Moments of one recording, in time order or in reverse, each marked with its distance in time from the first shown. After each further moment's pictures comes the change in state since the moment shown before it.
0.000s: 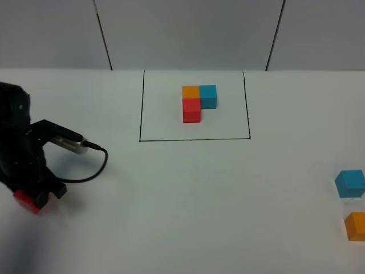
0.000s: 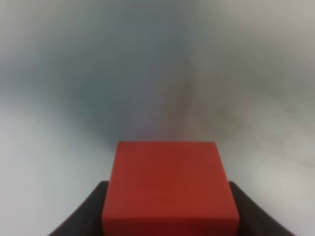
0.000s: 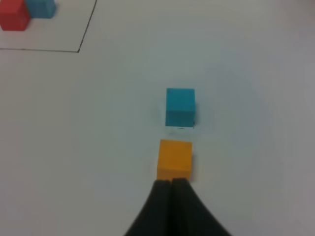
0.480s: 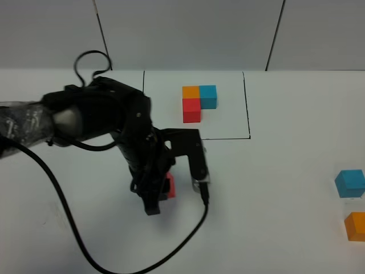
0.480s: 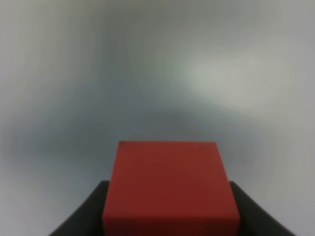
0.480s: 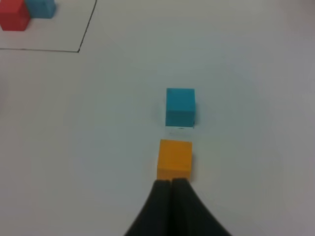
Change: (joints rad) left arm -0.486 0.065 -0.202 -0.216 -0.135 0.586; right arm 0.000 0.000 0.000 0.000 0.000 0.000
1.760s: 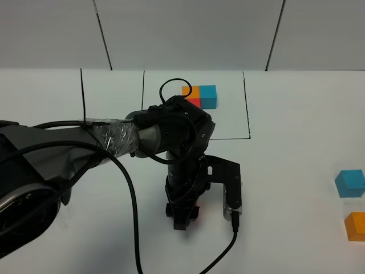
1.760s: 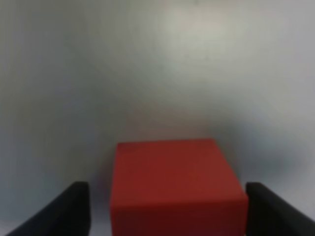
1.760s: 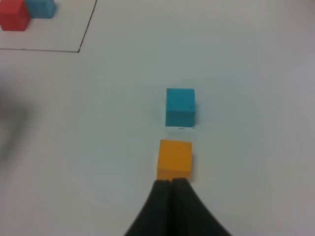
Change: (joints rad) left arm -0.120 0.281 -0.275 0.070 0.204 0.010; right arm 0.000 0.000 0.000 0.000 -0.001 0.000
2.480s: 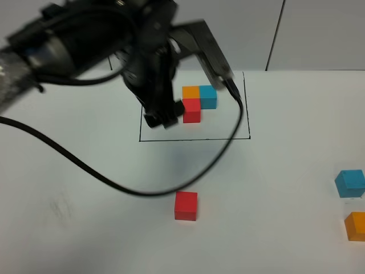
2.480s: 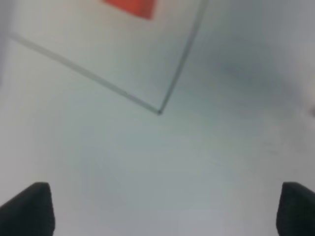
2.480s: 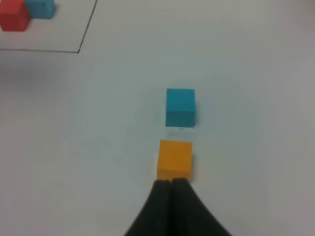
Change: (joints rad) left arm 0.069 -0.345 -0.258 0.338 0.215 -0.567; right arm 0.000 0.000 0.000 0.000 0.000 0.000
